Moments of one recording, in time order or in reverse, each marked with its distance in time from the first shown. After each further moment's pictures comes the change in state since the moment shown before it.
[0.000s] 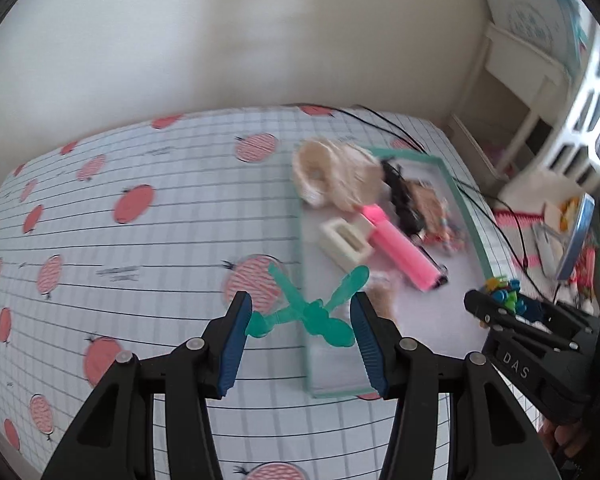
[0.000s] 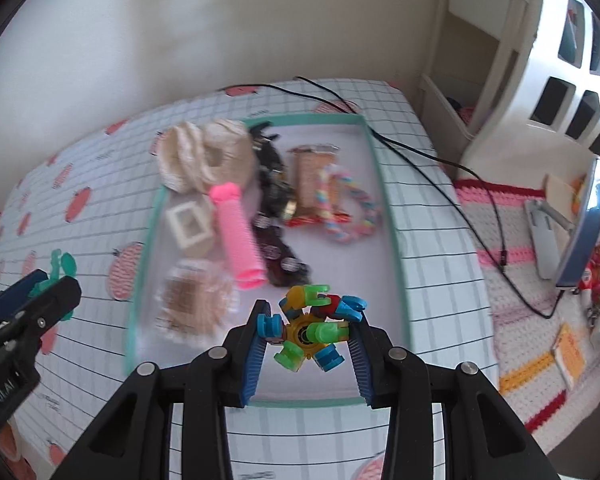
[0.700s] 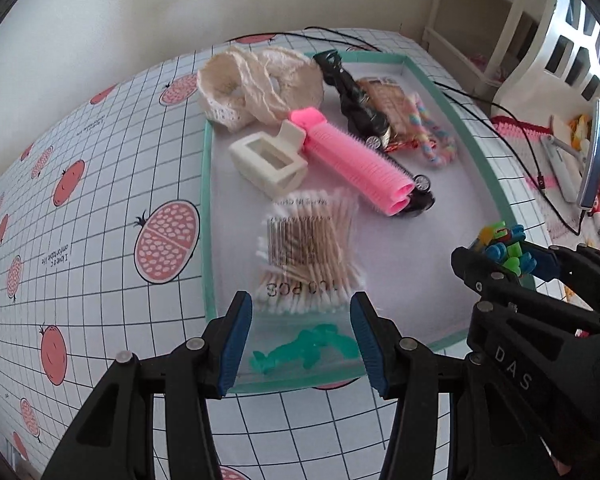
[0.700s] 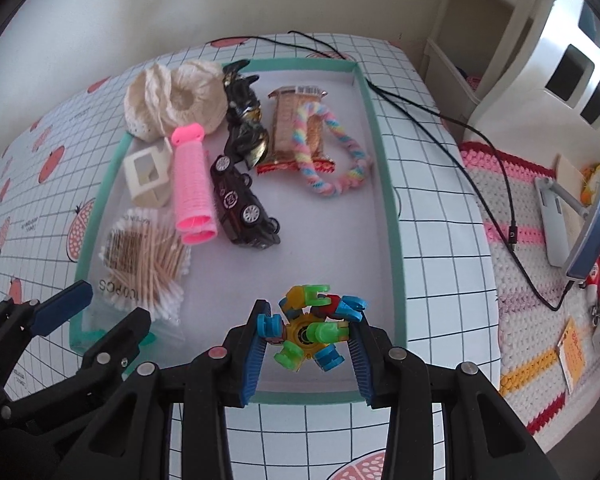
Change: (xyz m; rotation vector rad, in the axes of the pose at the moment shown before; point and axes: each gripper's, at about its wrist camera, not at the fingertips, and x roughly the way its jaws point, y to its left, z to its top) left arm 0.065 -0.059 -0.031 0.127 0.173 0.022; right arm 0.036 -0.006 -0.018 -0.047 0.110 -0.019
